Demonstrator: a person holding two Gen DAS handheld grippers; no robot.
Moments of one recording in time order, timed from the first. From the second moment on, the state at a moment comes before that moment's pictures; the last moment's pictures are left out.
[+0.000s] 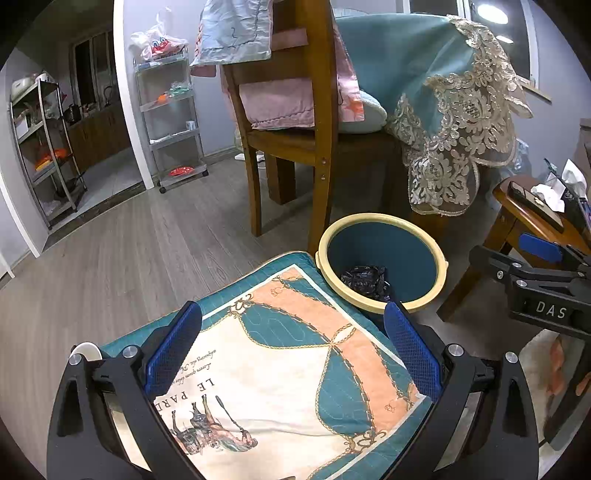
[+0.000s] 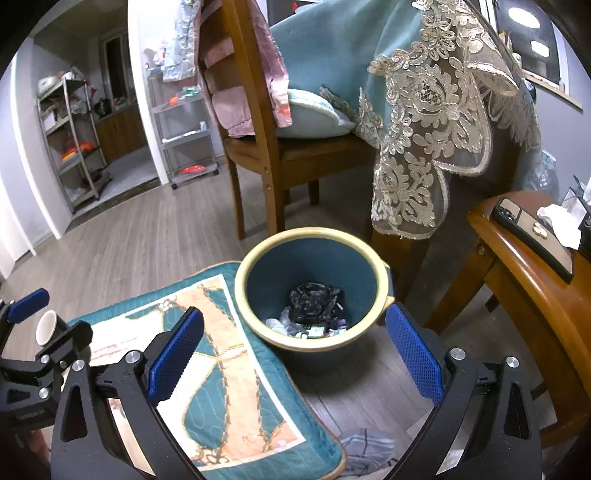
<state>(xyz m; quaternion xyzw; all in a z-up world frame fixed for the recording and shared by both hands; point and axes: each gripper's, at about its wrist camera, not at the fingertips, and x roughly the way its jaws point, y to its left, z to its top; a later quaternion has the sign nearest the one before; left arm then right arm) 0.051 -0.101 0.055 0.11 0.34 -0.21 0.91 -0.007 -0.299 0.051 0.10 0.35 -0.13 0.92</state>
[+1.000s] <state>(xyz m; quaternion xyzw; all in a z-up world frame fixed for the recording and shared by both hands) 0.042 -0.102 0.060 0.13 0.32 -0.21 0.92 -0.007 -0.297 0.051 0.10 0.35 -0.13 0.92</state>
